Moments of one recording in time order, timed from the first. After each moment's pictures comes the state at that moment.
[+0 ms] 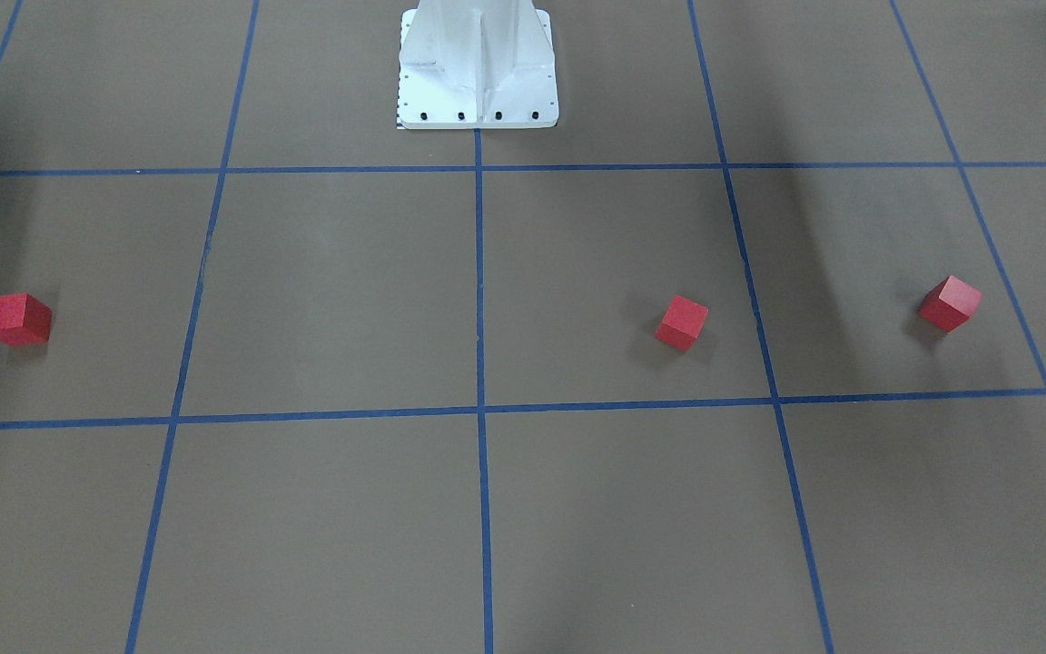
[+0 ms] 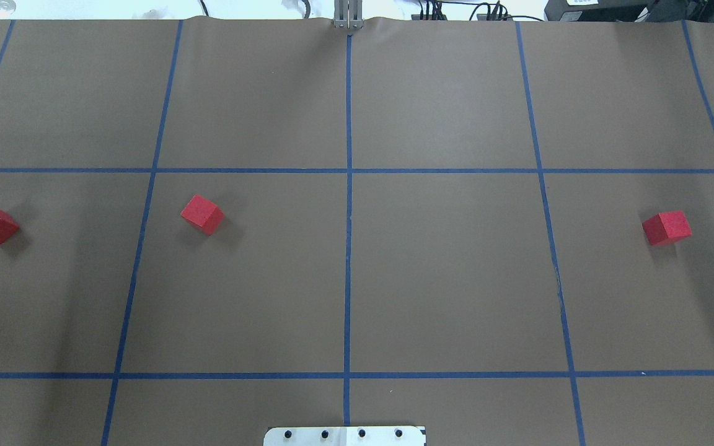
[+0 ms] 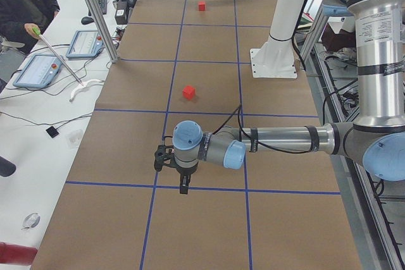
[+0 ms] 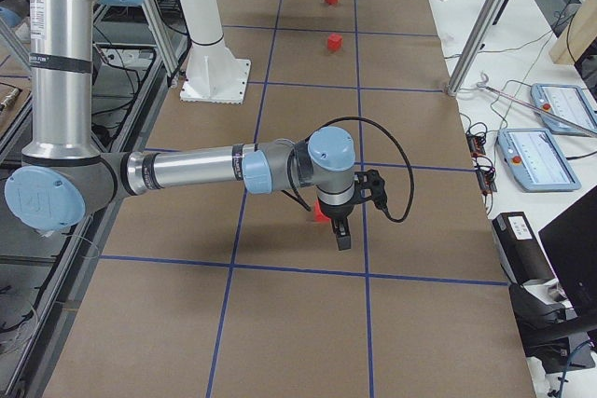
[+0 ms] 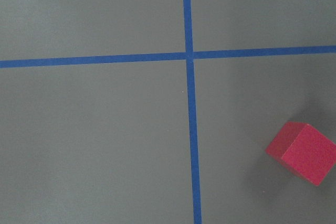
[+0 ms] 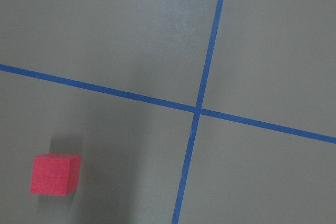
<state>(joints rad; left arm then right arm) -1.48 -1.42 -1.66 -1.85 -2.34 -0.17 1.56 -1.66 1.80 -1.51 2.32 -0.05</state>
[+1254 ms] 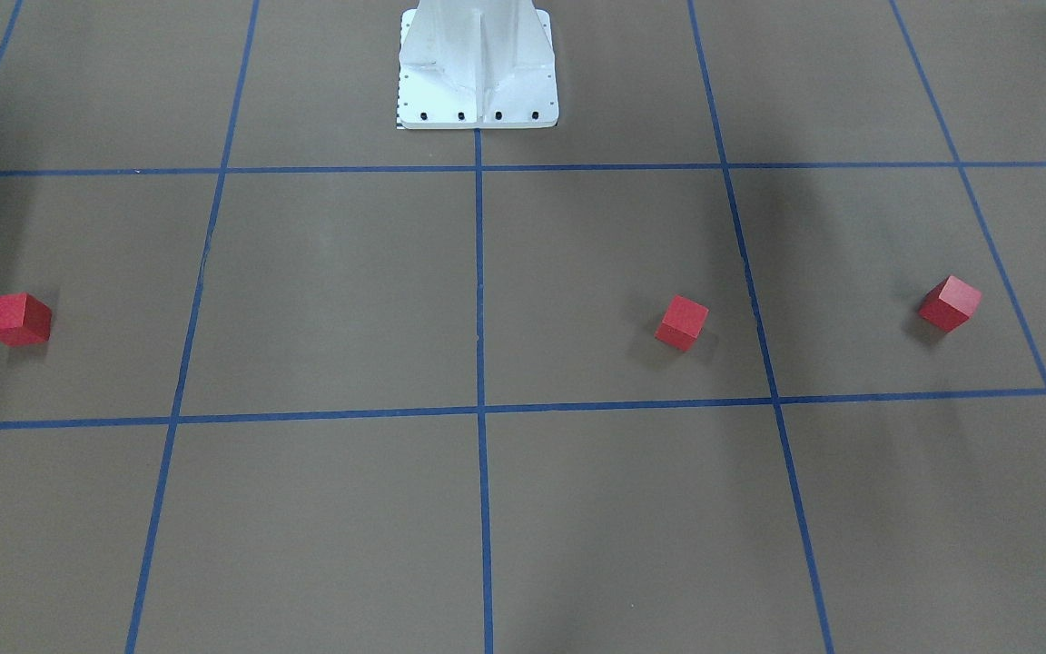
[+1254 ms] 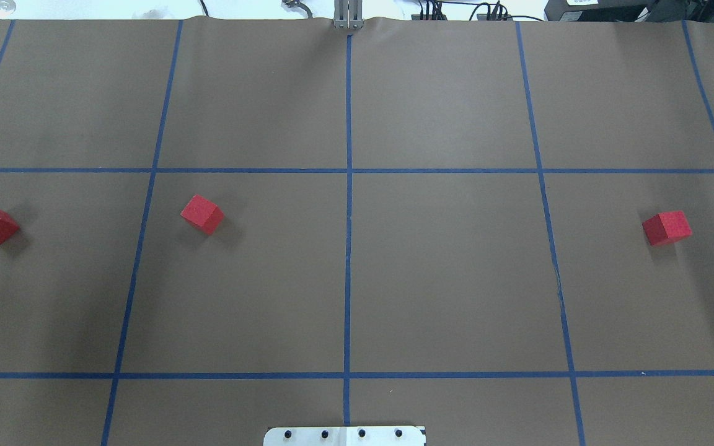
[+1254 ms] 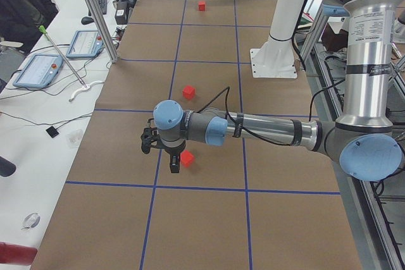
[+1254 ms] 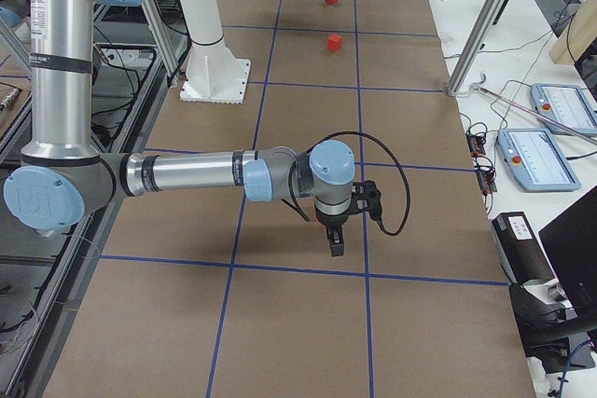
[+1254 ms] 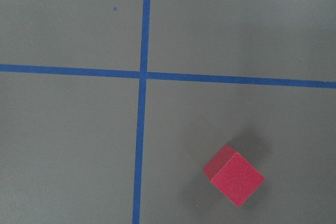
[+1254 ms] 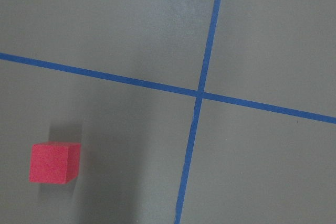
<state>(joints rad) -1.48 -1.53 -1.72 -1.64 -2.43 -0.22 1.54 -1.66 1.74 -1.52 2.39 -0.04</state>
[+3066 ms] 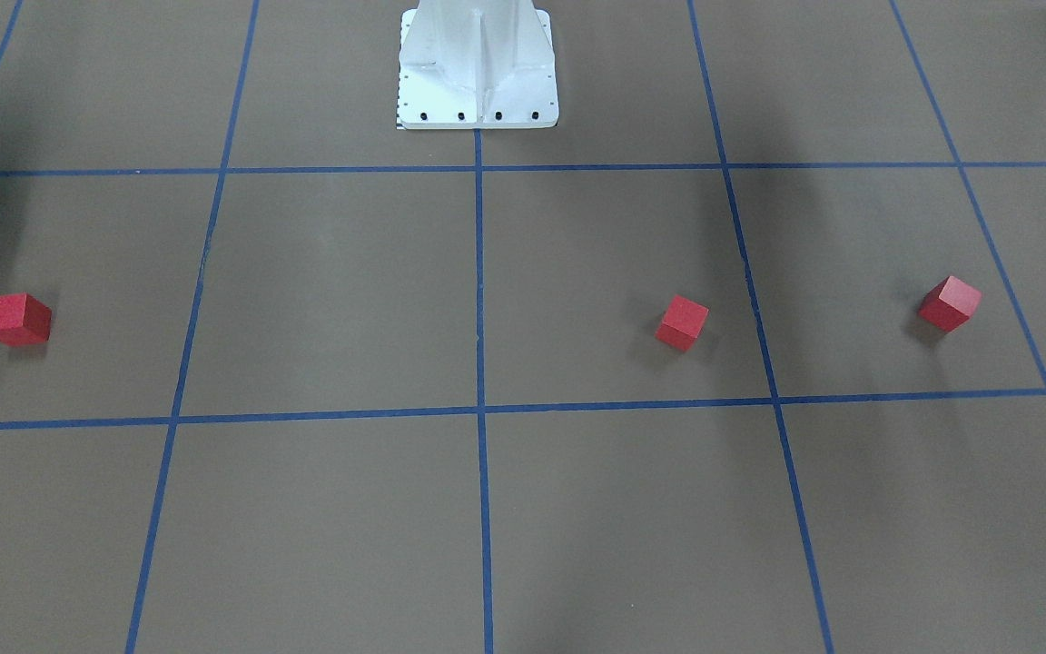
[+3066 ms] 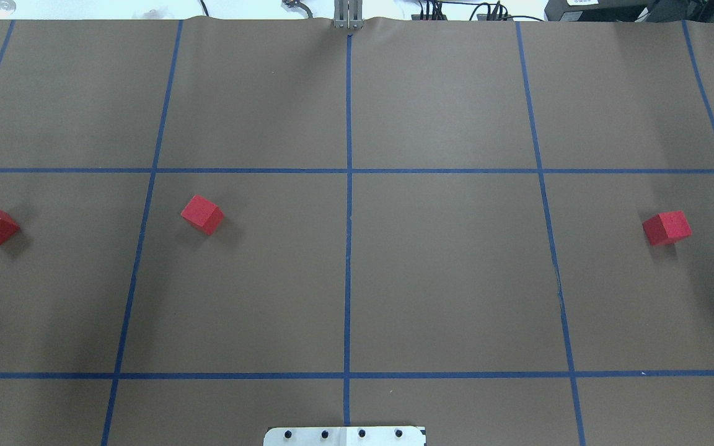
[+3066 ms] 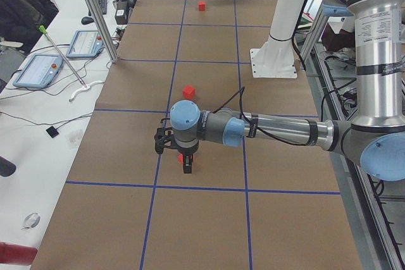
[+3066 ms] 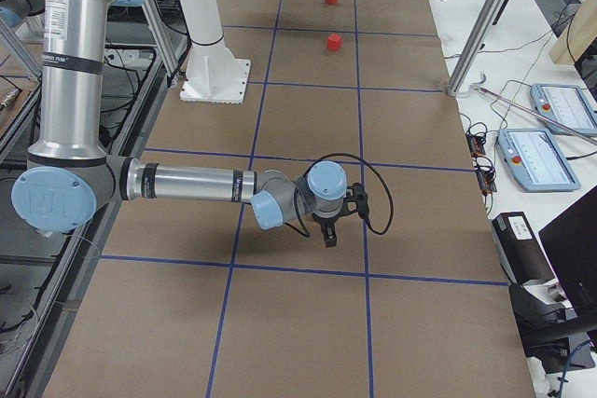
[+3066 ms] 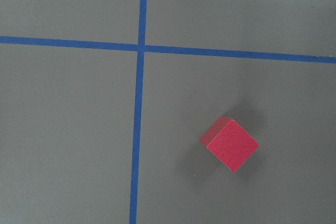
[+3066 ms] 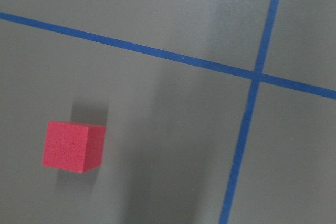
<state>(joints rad) -1.48 -1.43 -1.80 -1.65 -2.43 -0.23 1.30 -1.68 1.62 -1.11 2.43 0.26</state>
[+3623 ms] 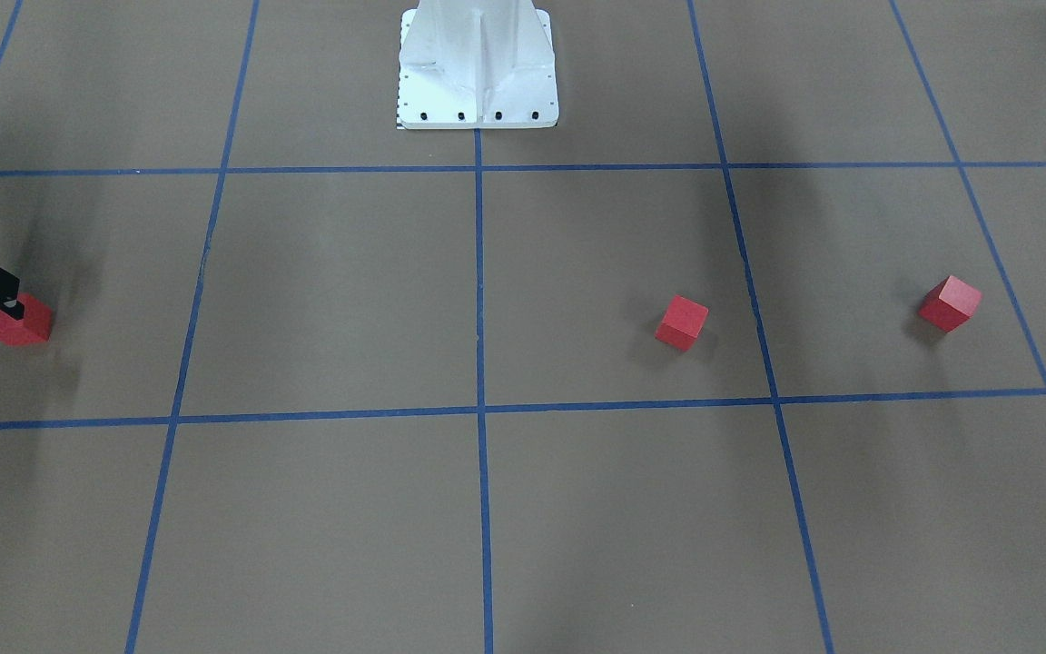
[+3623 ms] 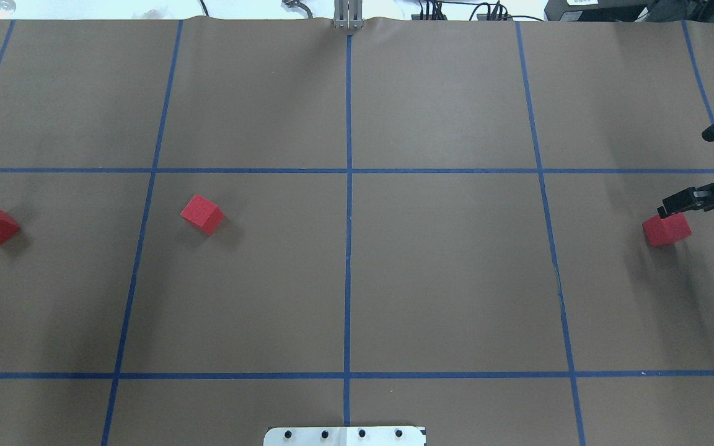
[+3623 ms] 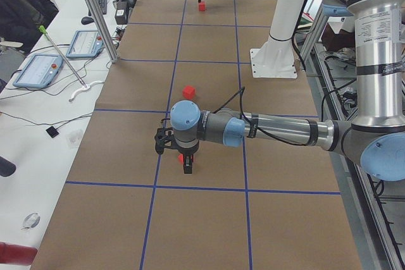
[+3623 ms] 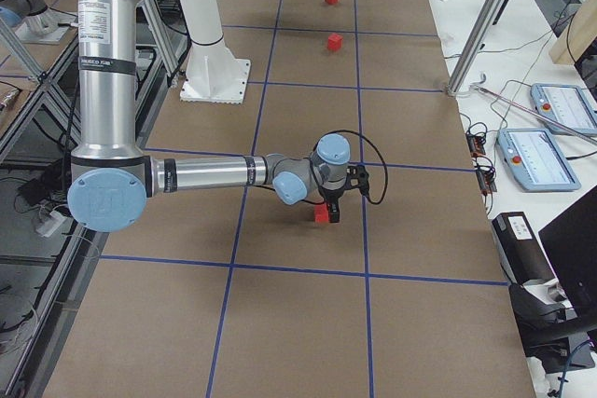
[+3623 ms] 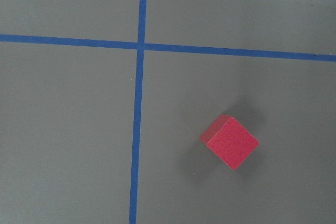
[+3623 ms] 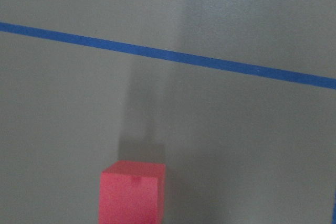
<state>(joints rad) -1.48 -1.43 -1.80 -1.65 -2.43 -0.23 1.08 -1.61 1.61 -1.05 2.23 0.53</state>
